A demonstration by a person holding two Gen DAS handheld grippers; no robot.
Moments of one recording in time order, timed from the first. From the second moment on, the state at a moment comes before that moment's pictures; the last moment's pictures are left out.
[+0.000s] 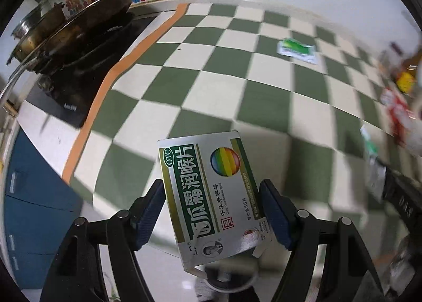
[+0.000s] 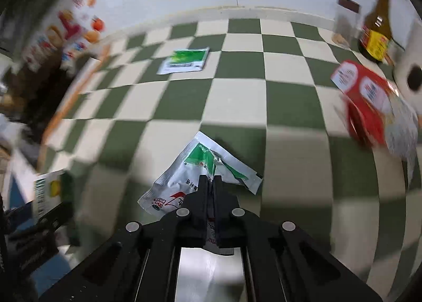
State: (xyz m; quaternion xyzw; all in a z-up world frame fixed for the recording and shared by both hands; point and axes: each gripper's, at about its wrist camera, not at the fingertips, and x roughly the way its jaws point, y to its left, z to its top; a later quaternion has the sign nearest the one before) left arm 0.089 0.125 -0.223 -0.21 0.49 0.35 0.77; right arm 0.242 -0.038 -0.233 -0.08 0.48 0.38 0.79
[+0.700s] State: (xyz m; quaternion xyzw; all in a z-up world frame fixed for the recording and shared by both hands) left arm -0.019 -0.008 -0.659 -0.28 0.72 0.13 0.62; right arm 0.051 -0.191 -0.684 -0.10 0.72 0.26 0.64
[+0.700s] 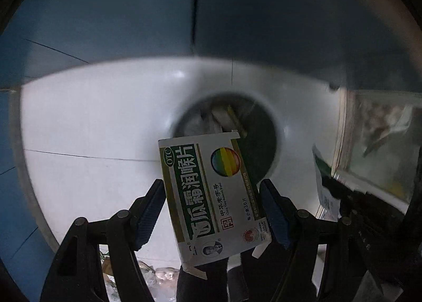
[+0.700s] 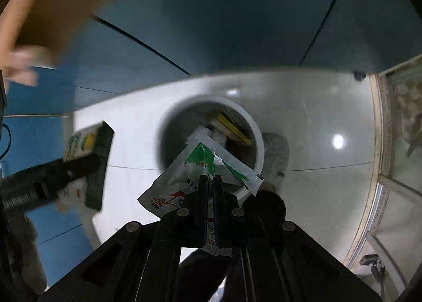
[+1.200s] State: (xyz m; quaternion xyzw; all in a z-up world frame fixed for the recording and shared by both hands) left arm -0.028 -0.022 -0.727 -0.27 0.74 0.14 0.60; right arm 0.053 -0.209 -0.786 -0.09 0.76 0.23 0.60
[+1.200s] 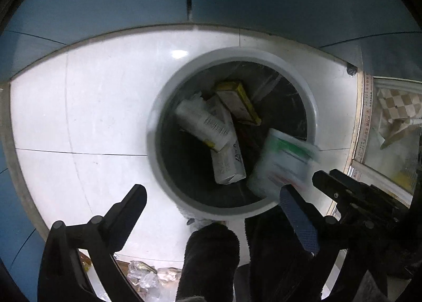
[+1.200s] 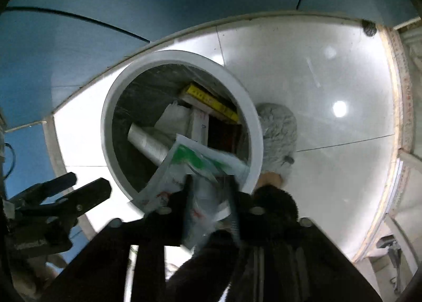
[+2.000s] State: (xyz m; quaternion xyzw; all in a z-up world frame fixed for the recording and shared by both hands) left arm -0.106 -0.031 -0.351 -0.23 0.66 0.21 0.69; right arm -0.010 -0.227 -0.346 -0.17 0.65 0.24 0.70
